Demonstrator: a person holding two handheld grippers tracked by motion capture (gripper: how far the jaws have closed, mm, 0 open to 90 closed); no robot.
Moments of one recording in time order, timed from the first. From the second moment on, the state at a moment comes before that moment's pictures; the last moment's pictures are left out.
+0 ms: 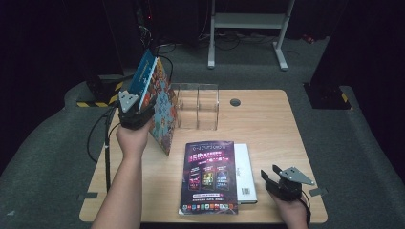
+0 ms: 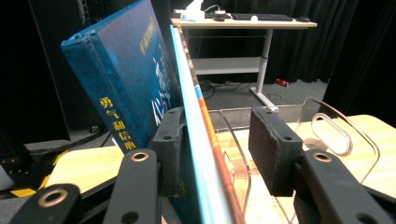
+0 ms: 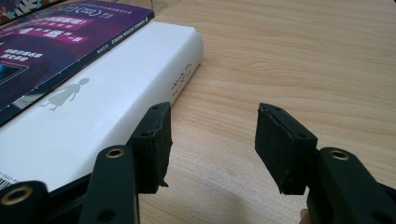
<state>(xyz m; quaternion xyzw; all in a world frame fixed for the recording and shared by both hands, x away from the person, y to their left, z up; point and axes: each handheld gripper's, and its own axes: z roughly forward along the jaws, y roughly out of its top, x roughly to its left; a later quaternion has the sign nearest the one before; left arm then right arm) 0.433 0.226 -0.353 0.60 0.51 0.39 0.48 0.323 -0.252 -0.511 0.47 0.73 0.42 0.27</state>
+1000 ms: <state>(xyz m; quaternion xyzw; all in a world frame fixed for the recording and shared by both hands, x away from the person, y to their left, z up) 0.433 0.228 -0.349 0.59 0.51 0.39 0.49 0.324 -0.253 -0.512 0.47 0.73 0.42 0.27</state>
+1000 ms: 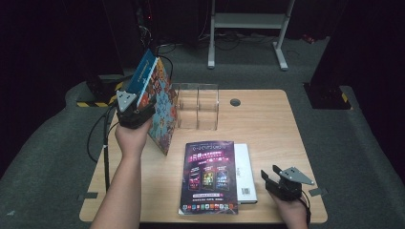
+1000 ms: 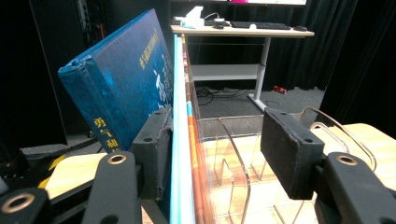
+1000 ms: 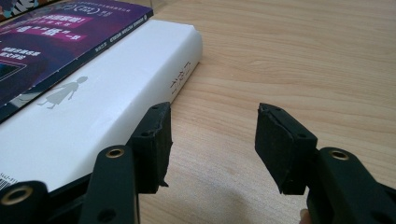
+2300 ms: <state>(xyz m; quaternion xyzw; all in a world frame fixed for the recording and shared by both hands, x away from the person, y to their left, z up) 0.424 0.233 -0.341 0.59 0.50 0.41 0.49 0.324 -0.251 -0.513 0.47 0.73 0.42 0.26</state>
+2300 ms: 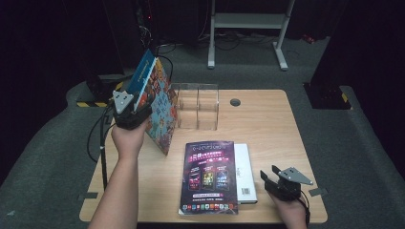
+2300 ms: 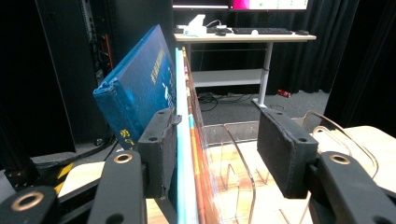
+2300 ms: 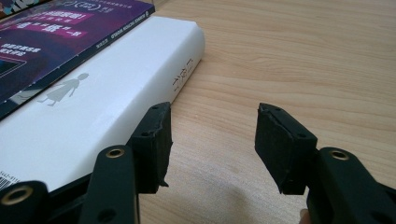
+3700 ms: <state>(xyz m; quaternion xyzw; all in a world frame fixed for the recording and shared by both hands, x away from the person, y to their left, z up) 0.398 0.235 -0.334 0.58 0.49 0.41 0.51 0.322 -0.251 -0.510 0.47 0.73 0.42 0.26</state>
